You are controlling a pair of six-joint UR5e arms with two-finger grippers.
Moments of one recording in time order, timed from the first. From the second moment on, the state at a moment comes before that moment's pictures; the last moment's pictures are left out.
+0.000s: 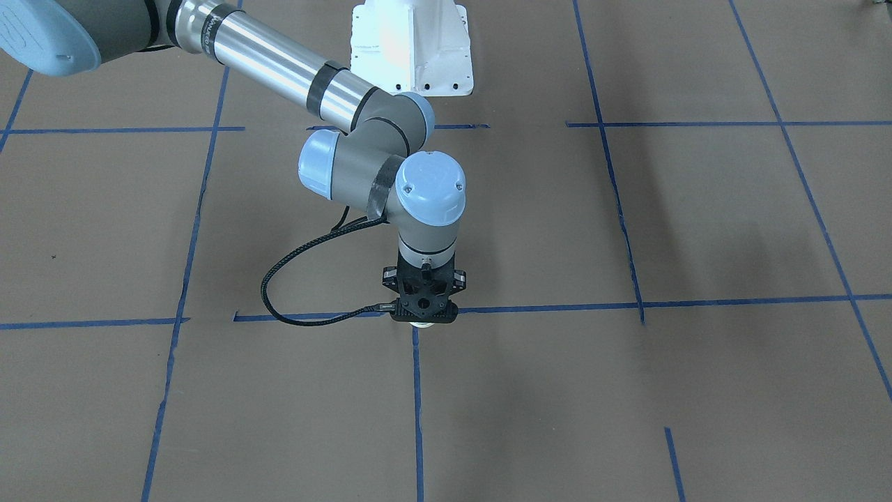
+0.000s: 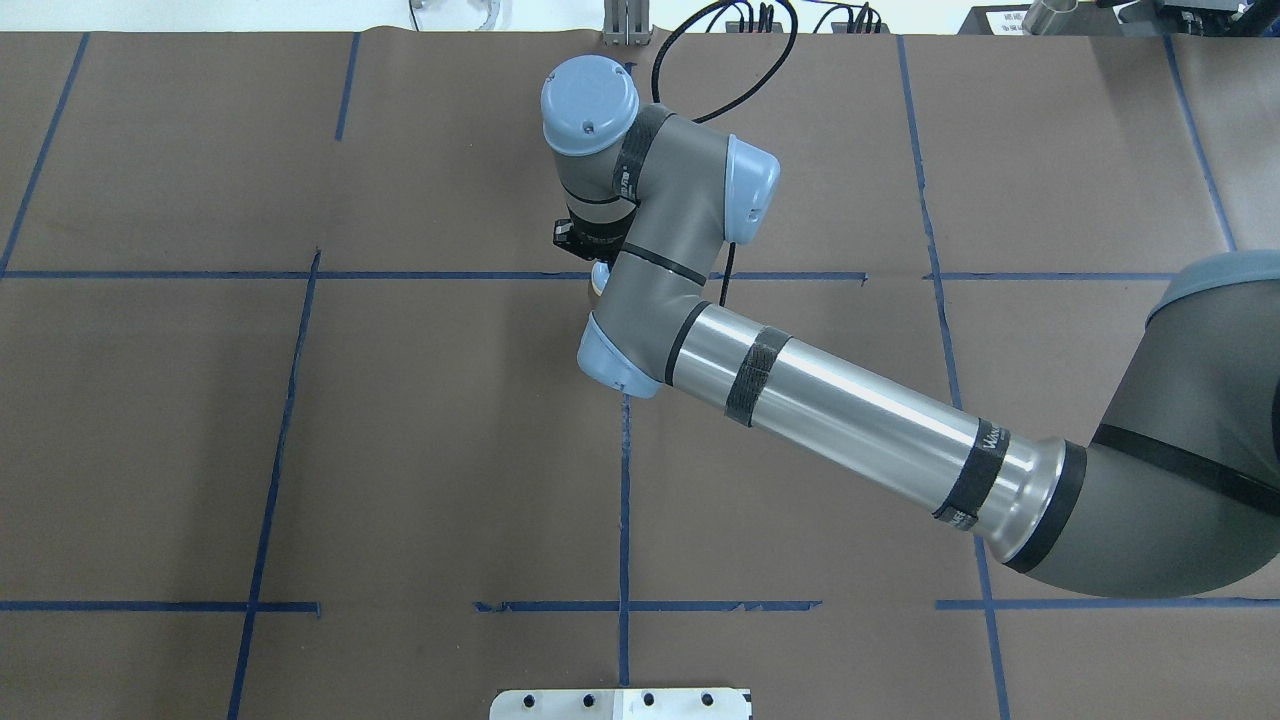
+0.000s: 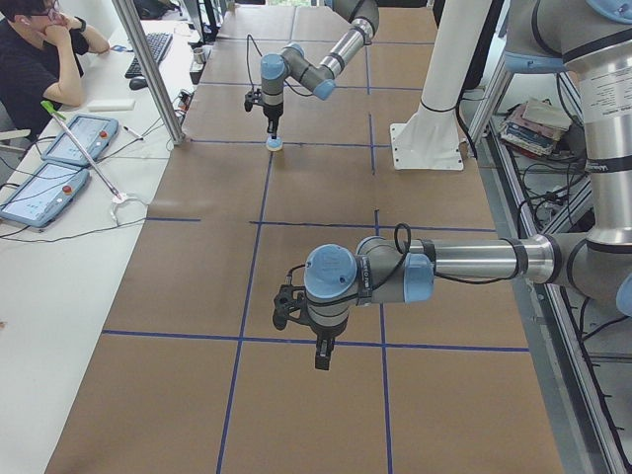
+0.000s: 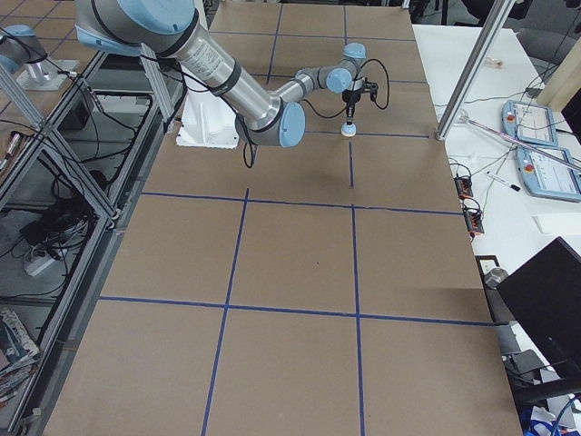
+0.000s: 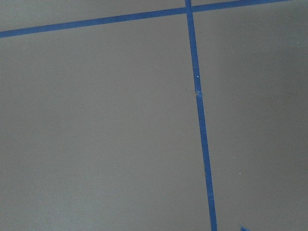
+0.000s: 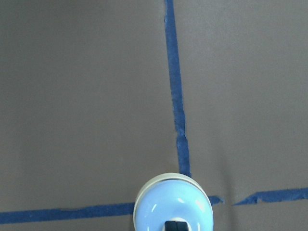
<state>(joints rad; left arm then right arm) -1.65 -1.30 -1.82 -1.53 -2.34 0.22 0.62 -0.46 0.96 -1.40 1.89 1.18</state>
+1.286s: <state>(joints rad) -1.65 -1.30 -1.81 -1.53 -2.34 0.22 0.77 -0.52 1.09 -1.49 2.07 1.11</state>
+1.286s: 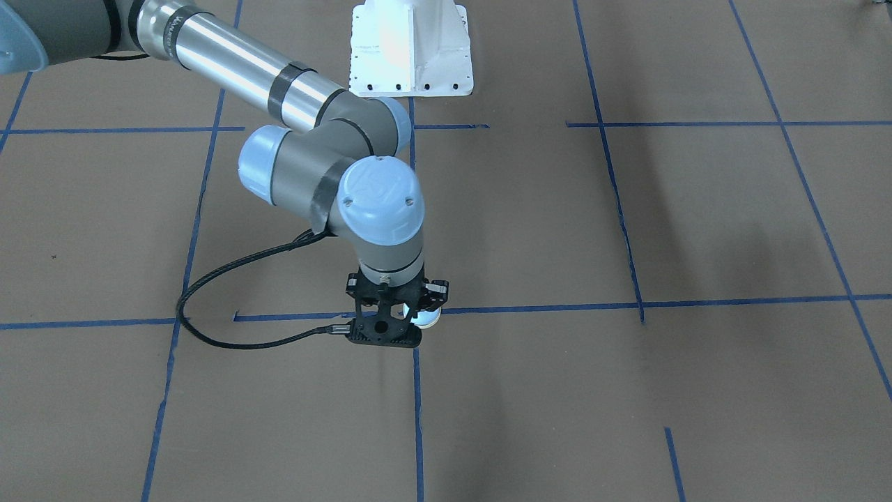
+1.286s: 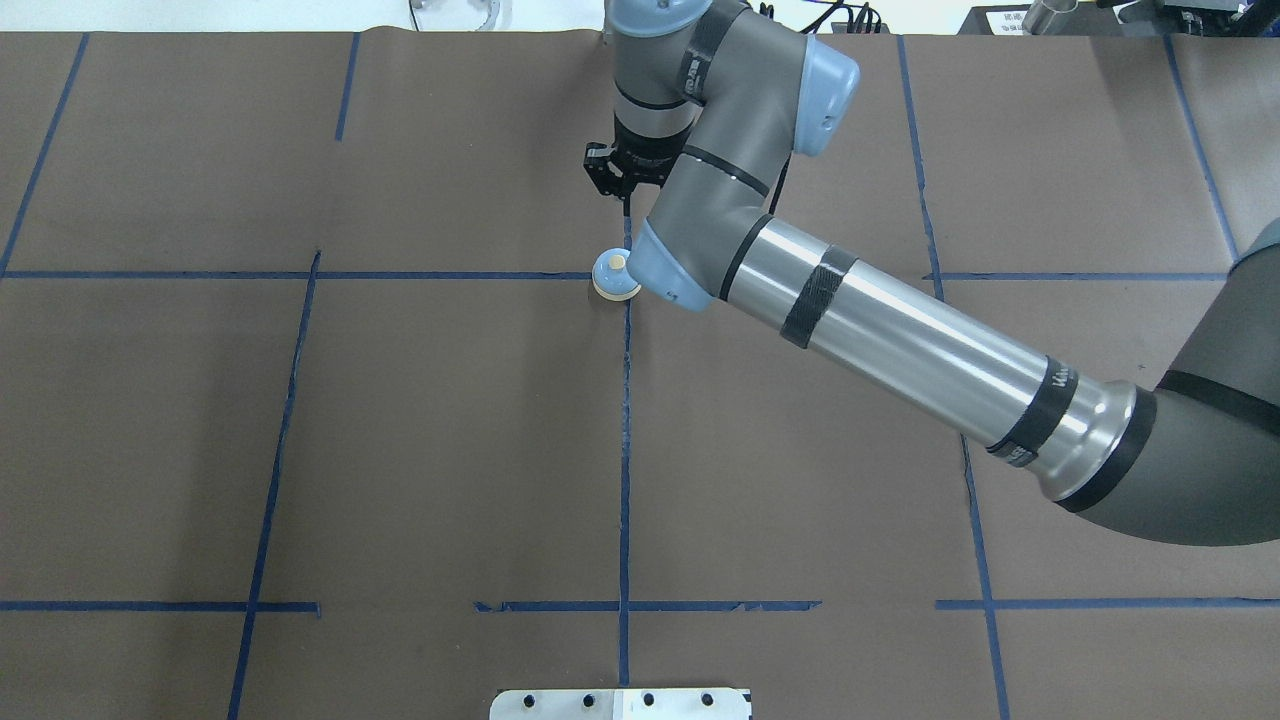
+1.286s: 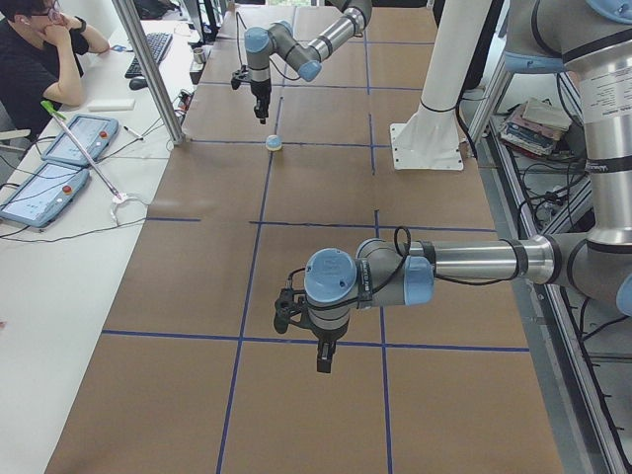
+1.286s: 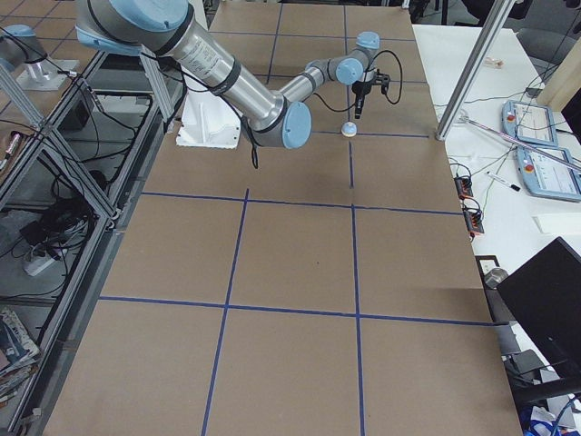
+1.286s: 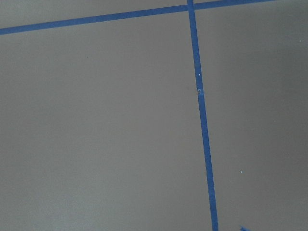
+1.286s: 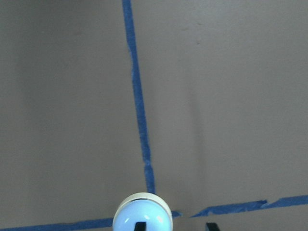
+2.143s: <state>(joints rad) -1.64 -1.30 -1.82 -1.53 -2.34 0.21 1.07 -1.15 1.65 -1.67 2.21 0.41</state>
